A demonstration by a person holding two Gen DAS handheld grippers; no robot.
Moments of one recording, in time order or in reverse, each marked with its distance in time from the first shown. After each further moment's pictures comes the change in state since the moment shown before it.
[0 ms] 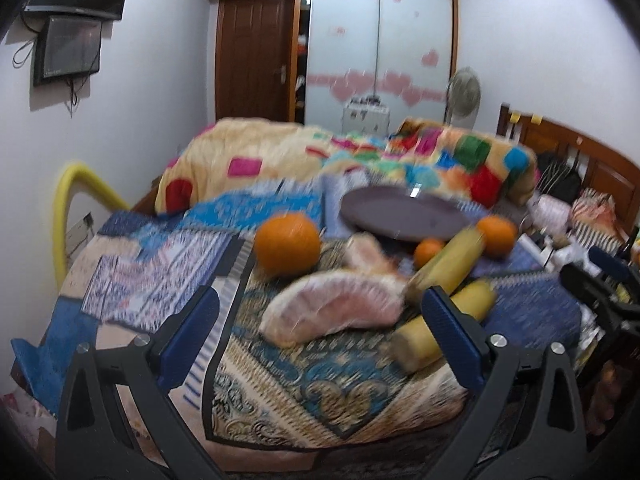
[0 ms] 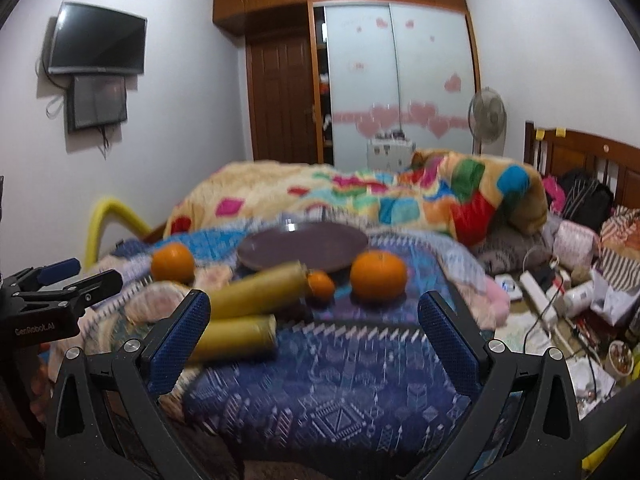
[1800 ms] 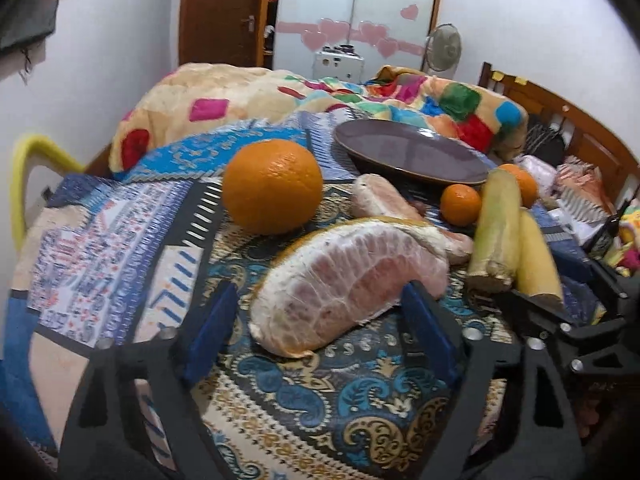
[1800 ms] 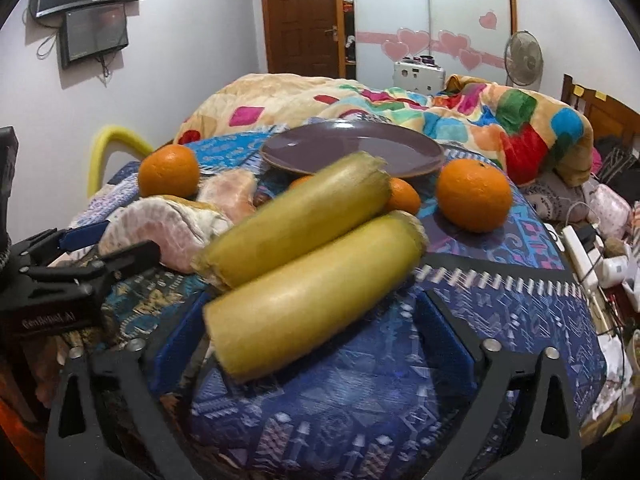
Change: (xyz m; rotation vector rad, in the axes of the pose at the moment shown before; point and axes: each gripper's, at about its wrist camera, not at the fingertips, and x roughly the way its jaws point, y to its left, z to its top) left arm 0.075 0.023 -0.003 0.012 0.181 -0.165; right arm 0.083 0.040 -0.024 -0.028 0.292 0.049
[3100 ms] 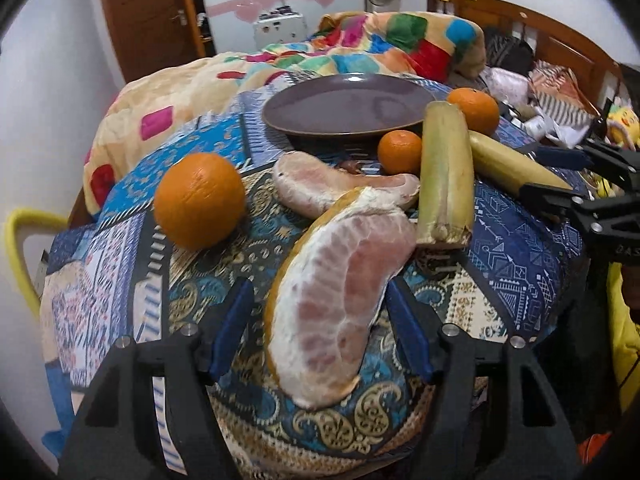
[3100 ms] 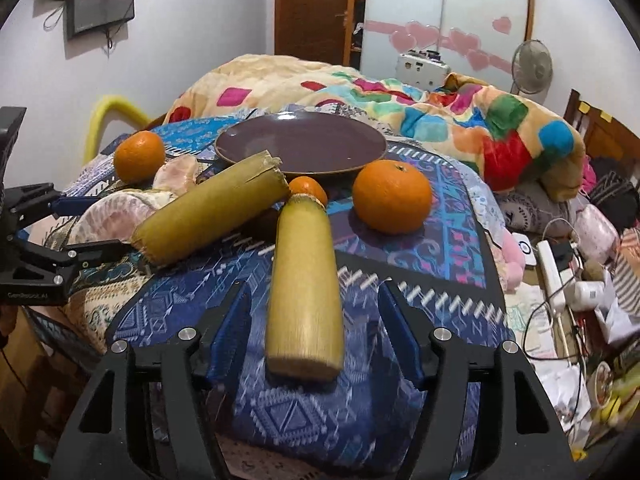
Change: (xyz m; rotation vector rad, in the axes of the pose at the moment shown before) left arm 0.007 -0.050 0.015 0.310 0.181 0.010; right arm -0.015 -0.051 0.013 -0.117 0.085 -0.013
